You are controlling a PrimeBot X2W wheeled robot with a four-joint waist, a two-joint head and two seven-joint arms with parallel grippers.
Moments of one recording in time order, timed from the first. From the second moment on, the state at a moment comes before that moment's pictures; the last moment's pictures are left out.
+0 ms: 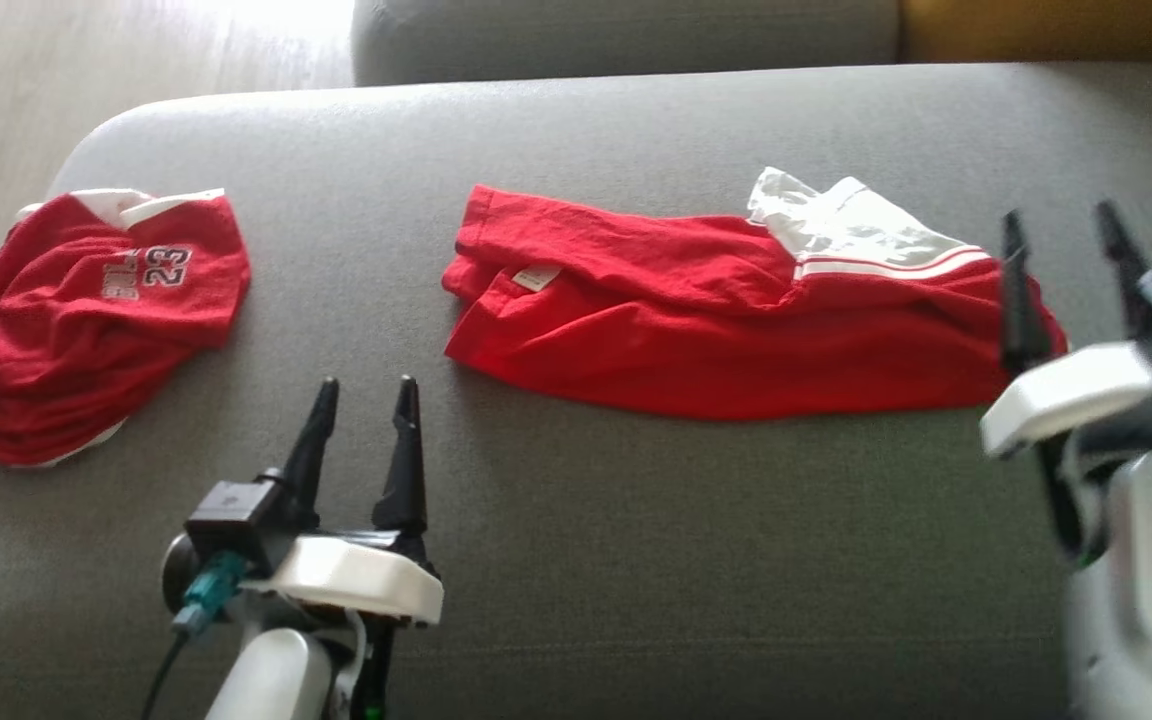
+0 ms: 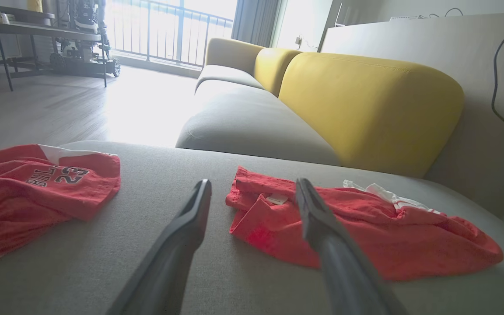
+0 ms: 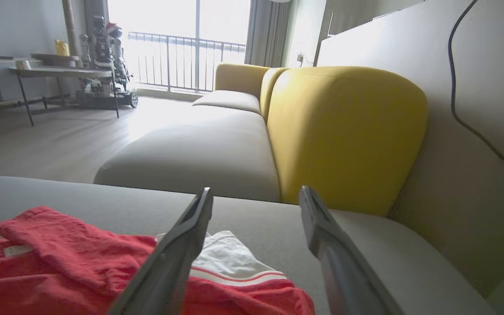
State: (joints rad) left arm -0.06 0.05 -0.30 0.13 -0.29 0.08 -0.25; right arm -0.36 -0.11 -0.15 0.26 -0.02 0.13 -0.09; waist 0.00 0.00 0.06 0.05
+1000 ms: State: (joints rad) left arm -0.10 0.05 -0.35 0.10 -0.29 0.08 -0.25; right arm -0.54 -0.05 -0.06 0.51 -0.15 0.13 -0.01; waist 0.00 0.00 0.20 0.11
